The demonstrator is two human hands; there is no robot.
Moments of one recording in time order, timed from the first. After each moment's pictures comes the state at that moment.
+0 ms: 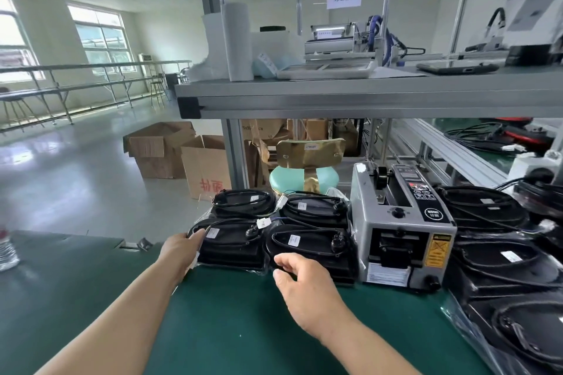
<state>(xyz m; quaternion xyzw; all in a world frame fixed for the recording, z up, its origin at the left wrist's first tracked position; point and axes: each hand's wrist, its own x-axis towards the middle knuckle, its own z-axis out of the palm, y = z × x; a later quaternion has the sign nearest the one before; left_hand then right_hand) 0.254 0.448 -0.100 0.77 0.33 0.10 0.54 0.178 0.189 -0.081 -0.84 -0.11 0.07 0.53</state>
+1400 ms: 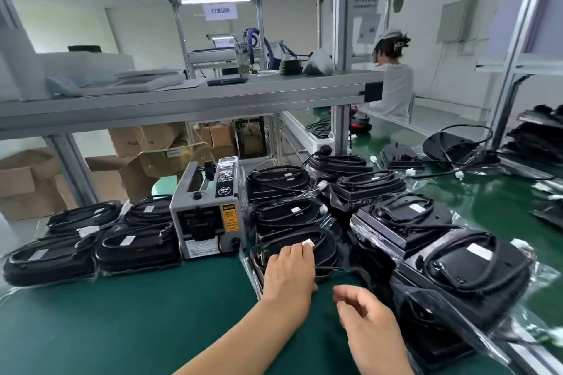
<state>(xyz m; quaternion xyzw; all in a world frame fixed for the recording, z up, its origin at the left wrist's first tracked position) 0.123 -0.044 -0.105 0.97 -0.22 0.07 0.01 0.012 -0.143 -0.119 -0.72 0.23 -0.09 0.65</state>
